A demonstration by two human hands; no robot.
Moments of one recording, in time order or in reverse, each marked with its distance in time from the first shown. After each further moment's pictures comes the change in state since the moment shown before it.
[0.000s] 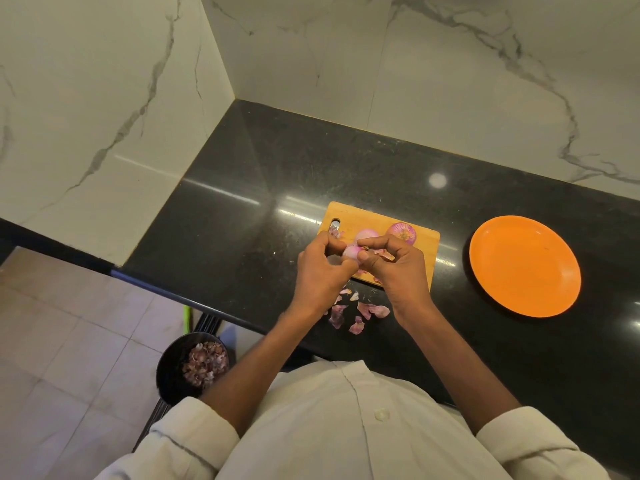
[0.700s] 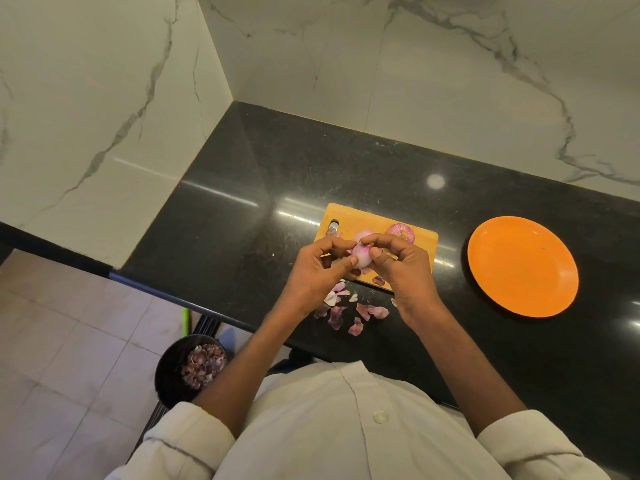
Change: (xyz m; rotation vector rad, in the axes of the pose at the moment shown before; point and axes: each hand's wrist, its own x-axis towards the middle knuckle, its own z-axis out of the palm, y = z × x) left_hand 0.005 -0.003 -0.014 -0.212 -0.227 0.006; right_hand 0.005 0.002 -0.010 0.040 -0.030 0.036
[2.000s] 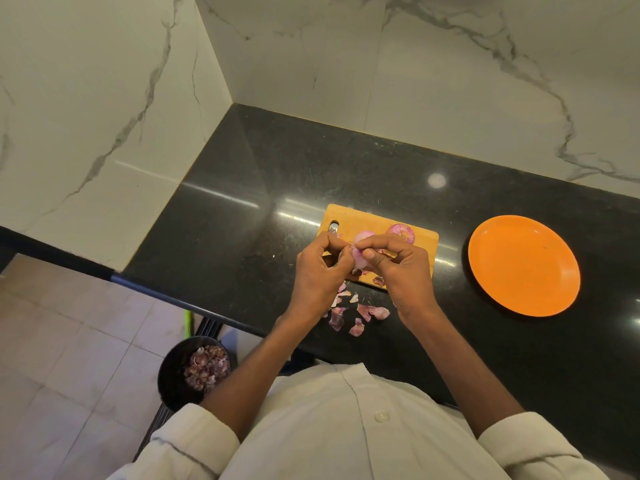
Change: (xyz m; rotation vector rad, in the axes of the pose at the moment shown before) left_hand -0.004 0.004 0.014 0.164 0.213 0.071; right_hand -0.004 -0.005 0.003 -0.093 -0.040 -0.163
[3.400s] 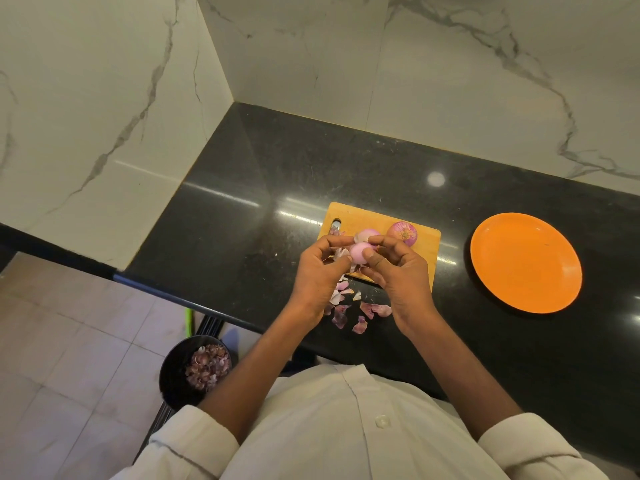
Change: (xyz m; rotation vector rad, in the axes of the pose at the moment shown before) left_hand 0.001 -0.007 -0.003 -0.273 -0.037 -0.286; right_hand -0.006 0.016 0.009 0.273 0.128 0.250
